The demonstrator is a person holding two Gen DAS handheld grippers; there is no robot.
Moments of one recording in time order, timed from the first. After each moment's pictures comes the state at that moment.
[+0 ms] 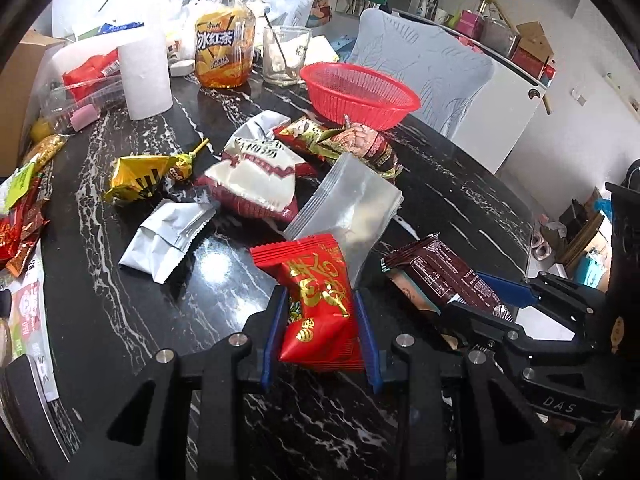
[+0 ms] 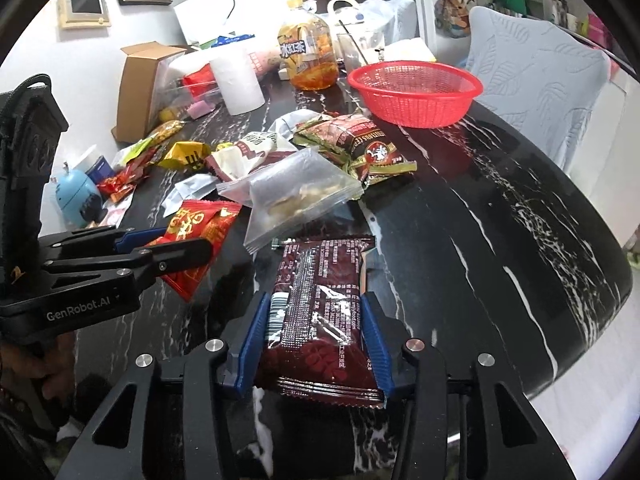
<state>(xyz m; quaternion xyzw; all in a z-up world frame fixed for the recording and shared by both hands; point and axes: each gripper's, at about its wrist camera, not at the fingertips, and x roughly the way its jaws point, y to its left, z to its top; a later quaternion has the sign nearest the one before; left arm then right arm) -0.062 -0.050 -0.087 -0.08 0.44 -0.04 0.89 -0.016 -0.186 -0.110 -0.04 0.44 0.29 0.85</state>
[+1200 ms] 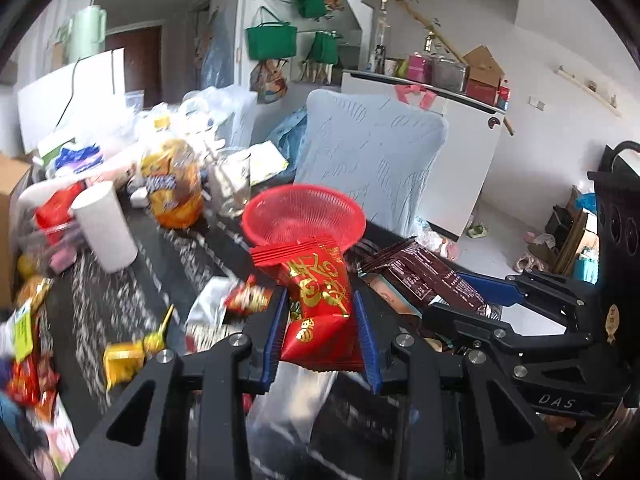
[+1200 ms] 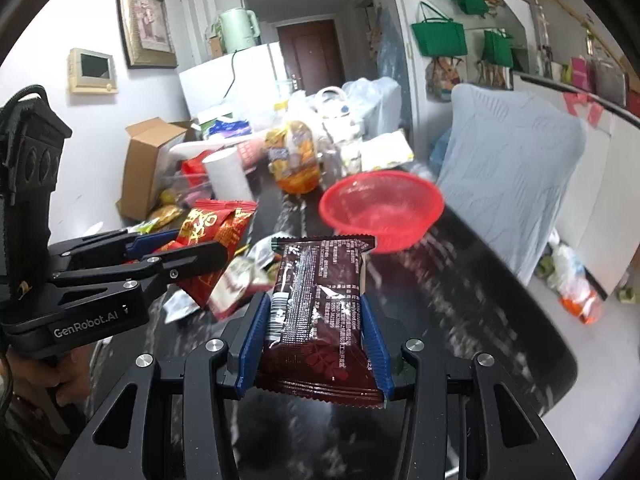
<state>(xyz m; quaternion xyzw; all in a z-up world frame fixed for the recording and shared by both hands) 0.010 -0.088 0.006 -0.02 0.32 -0.09 0.94 0.027 -0.219 -0.023 -0.02 0.33 0.29 0.90</state>
